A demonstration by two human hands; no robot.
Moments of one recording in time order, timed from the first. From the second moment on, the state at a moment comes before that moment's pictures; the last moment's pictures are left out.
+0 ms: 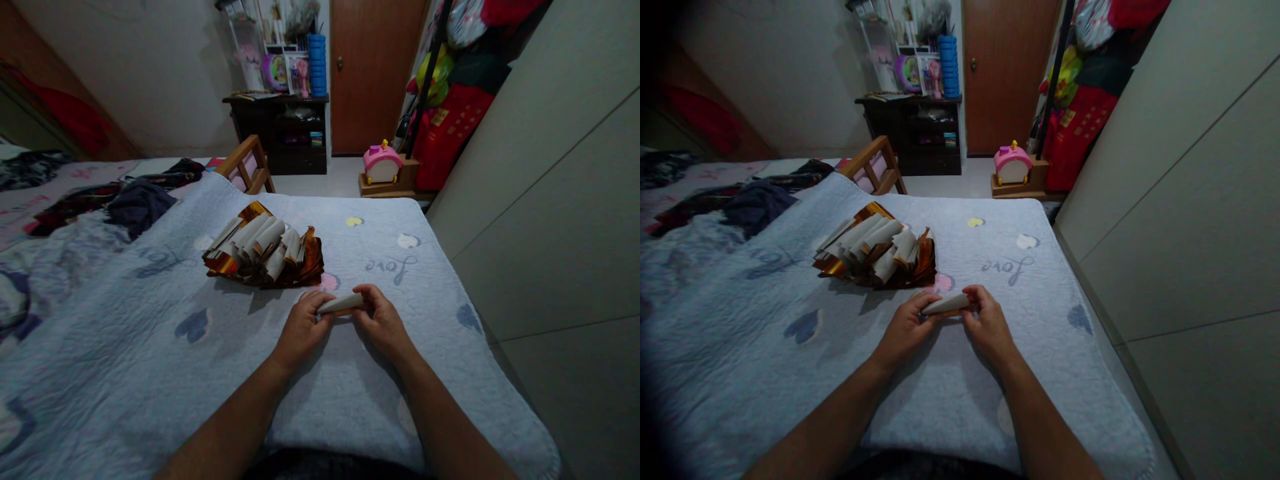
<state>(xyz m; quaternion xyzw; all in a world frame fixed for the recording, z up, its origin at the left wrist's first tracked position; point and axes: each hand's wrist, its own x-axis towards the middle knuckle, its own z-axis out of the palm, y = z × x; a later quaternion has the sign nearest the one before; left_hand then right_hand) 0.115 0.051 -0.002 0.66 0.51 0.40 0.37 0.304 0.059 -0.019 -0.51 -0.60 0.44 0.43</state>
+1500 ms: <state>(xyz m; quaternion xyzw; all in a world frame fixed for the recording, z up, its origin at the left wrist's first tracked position) 0.118 0.046 -0.012 0.75 0.52 0.28 0.29 0.296 0.055 -0.020 -0.52 -0.72 0.27 0.36</state>
